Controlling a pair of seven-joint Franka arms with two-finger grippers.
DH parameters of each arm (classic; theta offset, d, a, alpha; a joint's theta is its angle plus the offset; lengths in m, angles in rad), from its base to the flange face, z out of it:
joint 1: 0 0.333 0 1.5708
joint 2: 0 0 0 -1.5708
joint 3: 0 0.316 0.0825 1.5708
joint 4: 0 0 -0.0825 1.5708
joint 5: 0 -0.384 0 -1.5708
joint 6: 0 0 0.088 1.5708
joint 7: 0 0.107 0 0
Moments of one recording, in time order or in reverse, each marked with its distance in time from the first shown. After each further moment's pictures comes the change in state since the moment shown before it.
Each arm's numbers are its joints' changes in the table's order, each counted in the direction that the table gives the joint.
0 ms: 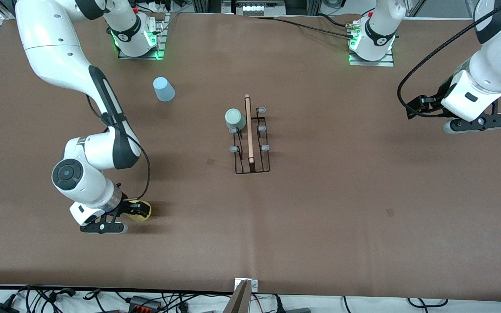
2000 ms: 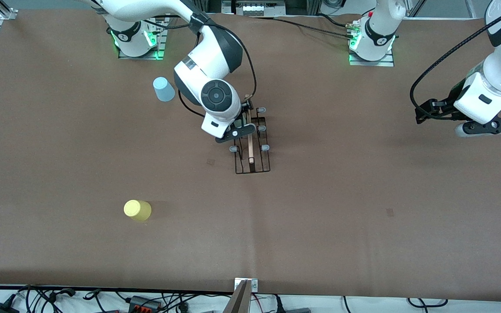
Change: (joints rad) left arm 0.001 -0.004 0.039 0.000 -0.001 0.039 0.064; right arm 0.294 0.242 0.307 -0.123 -0.094 -0.515 0.325
